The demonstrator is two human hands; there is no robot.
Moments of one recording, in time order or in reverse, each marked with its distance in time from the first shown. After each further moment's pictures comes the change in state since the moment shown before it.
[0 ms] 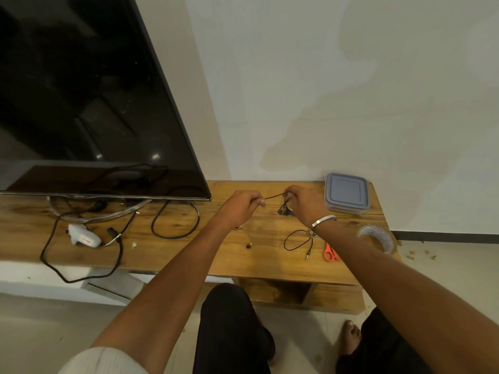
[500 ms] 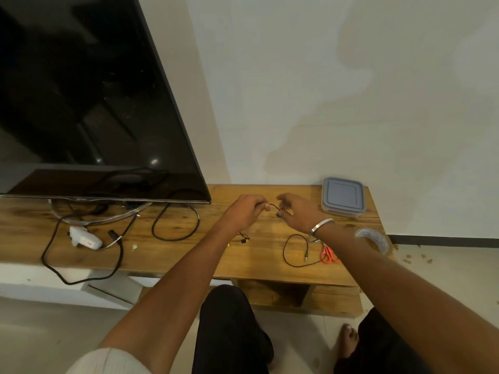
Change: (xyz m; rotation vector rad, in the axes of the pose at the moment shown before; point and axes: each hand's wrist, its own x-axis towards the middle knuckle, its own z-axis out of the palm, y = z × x) left_hand -0.004 0.017 0.005 -0.028 -0.009 -0.002; right_hand -0.012 -0.004 -0.002 0.004 -0.260 0.002
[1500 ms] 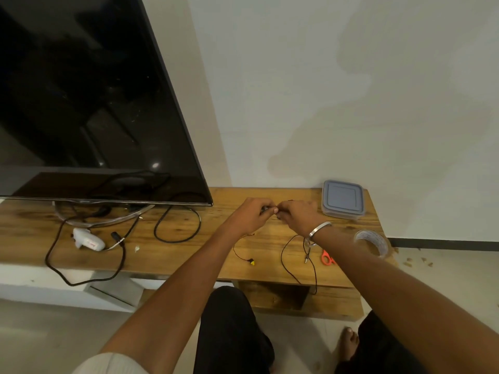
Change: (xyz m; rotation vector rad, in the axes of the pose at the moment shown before) left_hand -0.010 0.024 -0.004 -0.061 -0.035 0.056; right_hand -0.008 -0.011 -0.004 -0.187 0.026 -0.033
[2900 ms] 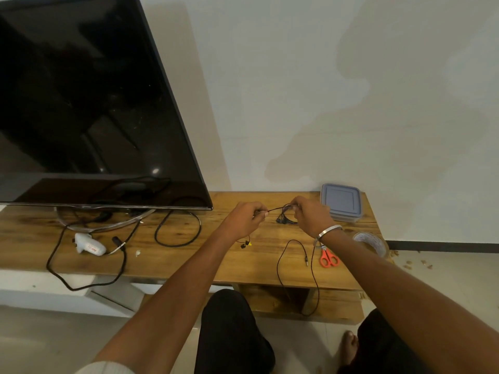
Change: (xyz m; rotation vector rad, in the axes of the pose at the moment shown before) left_hand -0.009 -0.011 -0.004 0.064 0.042 -0.083; right_hand -0.008 0.022 -0.006 0.027 0.190 0.110
